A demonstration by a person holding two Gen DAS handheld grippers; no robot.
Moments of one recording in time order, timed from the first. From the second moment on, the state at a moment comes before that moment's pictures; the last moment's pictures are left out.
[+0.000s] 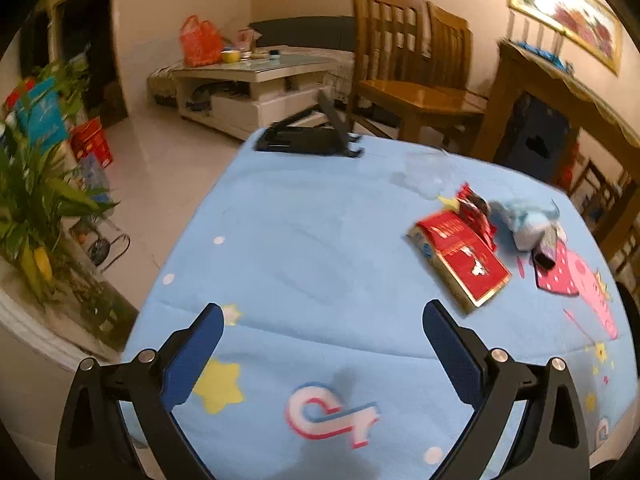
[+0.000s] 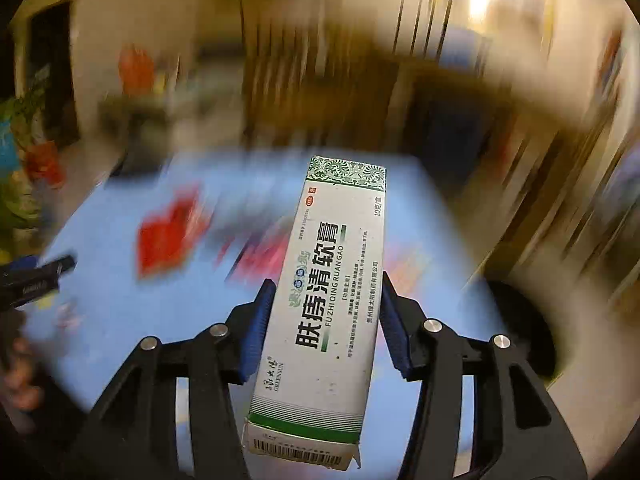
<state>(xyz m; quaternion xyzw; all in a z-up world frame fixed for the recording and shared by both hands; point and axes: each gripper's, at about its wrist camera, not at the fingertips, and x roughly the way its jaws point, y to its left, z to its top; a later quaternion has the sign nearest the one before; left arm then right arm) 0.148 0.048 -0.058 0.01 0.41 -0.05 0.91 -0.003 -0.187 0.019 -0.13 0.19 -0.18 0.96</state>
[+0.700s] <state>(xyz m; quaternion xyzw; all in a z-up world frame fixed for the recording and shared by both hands) 0.222 -0.080 -0.084 0.00 0.50 -0.03 0.87 -0.027 -0.244 -0.021 -0.08 0.14 -0.16 0.97</state>
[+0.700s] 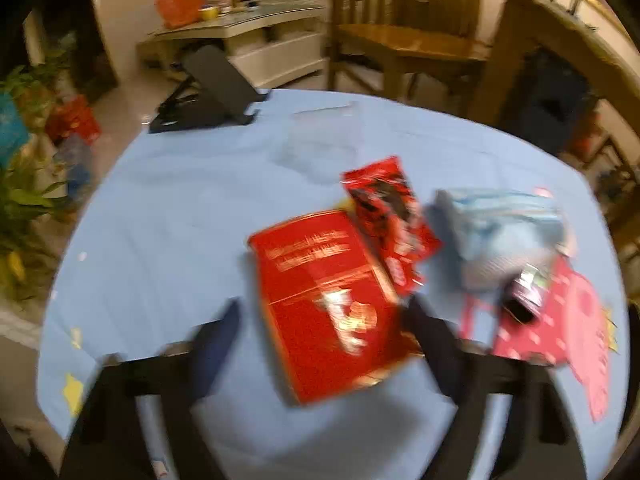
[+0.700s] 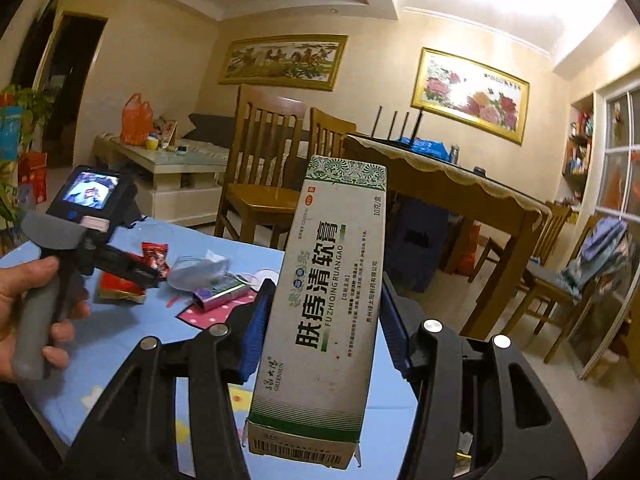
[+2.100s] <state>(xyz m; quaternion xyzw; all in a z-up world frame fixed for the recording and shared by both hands) 0.102 -0.046 -0.025 0.03 0.38 -0.14 0.91 -0.054 -0.293 -0.023 0.00 0.15 -0.13 0.98</state>
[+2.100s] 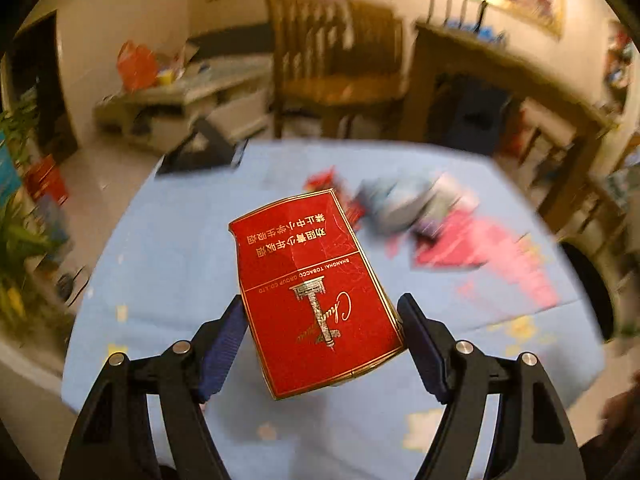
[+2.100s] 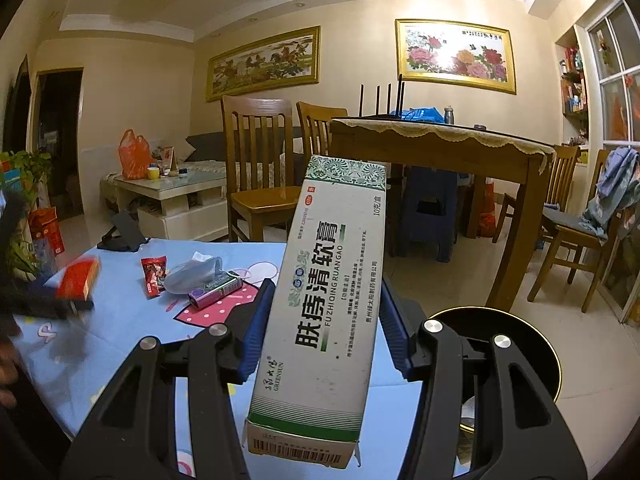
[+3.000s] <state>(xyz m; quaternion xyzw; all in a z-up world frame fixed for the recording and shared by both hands) 0.006 -0.284 0.019 0.18 0.25 -0.30 0.90 -0.044 -0.507 -0.055 0.08 0.25 -0.32 0.91</state>
